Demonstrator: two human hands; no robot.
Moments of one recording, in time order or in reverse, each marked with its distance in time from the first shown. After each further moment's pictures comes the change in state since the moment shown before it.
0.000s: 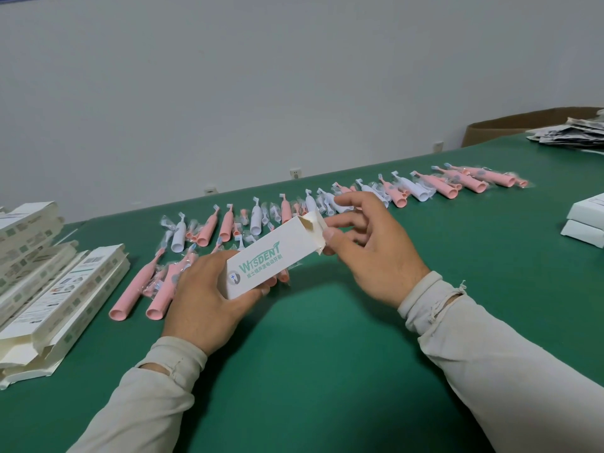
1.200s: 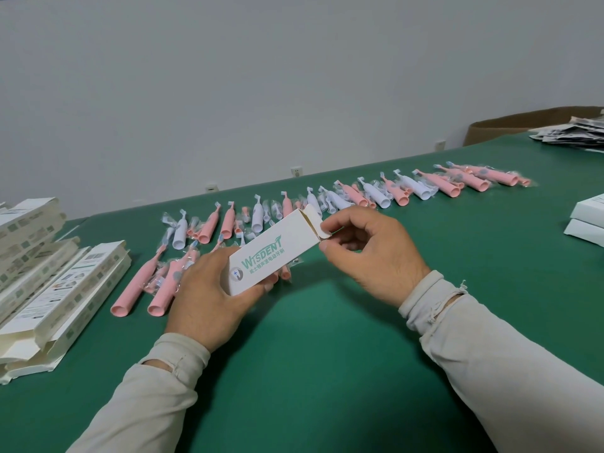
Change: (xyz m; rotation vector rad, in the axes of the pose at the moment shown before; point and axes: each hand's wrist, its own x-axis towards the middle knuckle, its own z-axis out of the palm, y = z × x) left_hand -0.001 0.004 0.000 -0.057 0.000 -0.029; right_hand -0.004 -0.005 0.004 -0.039 0.022 -0.031
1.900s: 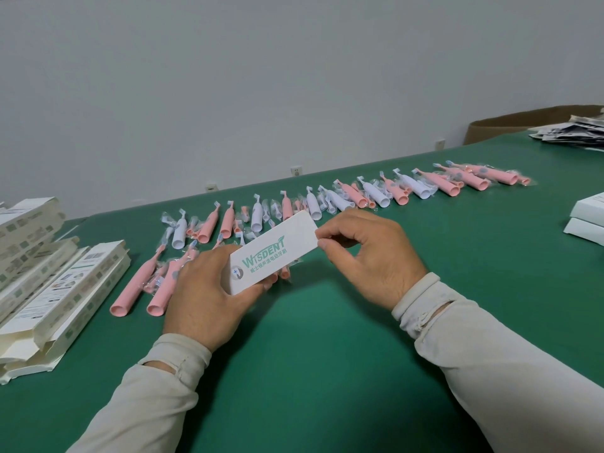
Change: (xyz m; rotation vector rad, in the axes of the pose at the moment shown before) left_hand -0.002 0.011 -0.005 0.108 0.010 -0.020; right_hand -0.001 0.002 0.000 -0.370 0.021 -0.223
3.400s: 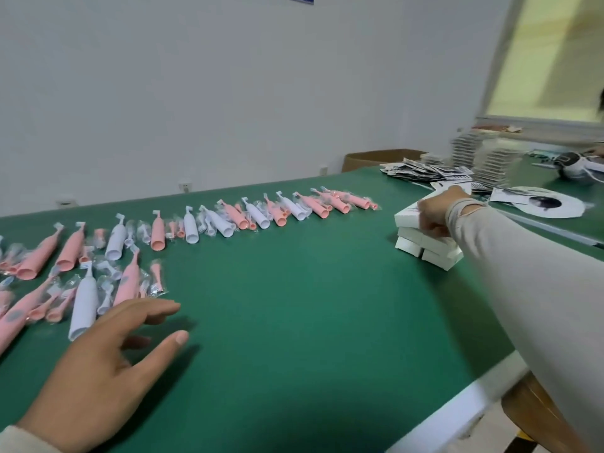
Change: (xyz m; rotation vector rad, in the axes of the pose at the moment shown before) left_hand -0.020 0.017 0.063 -0.421 -0.117 0.223; right_hand 0.017 0.149 -0.290 -0.435 0.230 1.203
